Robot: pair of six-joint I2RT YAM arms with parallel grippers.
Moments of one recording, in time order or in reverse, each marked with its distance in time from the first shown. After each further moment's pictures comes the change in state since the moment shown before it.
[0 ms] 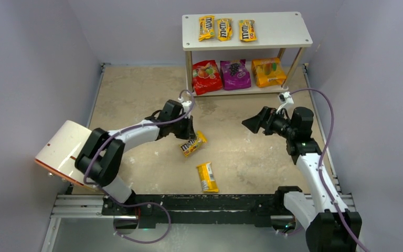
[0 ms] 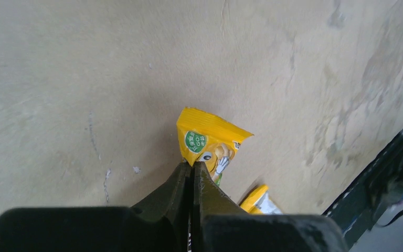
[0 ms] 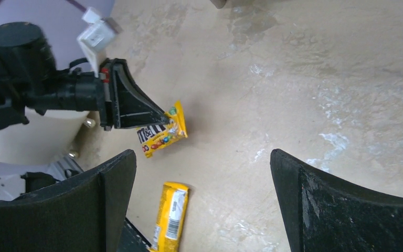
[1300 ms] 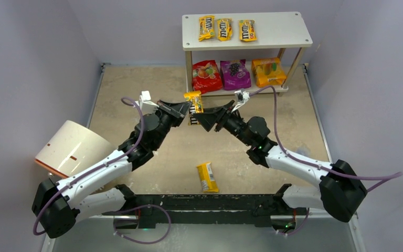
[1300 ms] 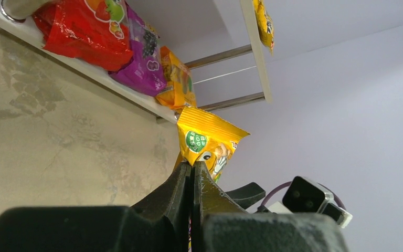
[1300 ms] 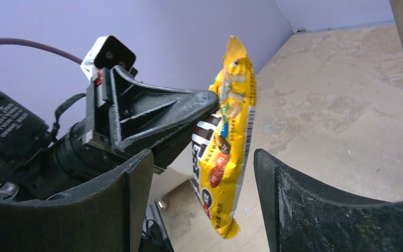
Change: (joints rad) left arm -0.220 -0.635 -0.210 0.431 -0.768 -0.886; right arm 0.753 0.312 -0.013 0.935 0.525 0.298
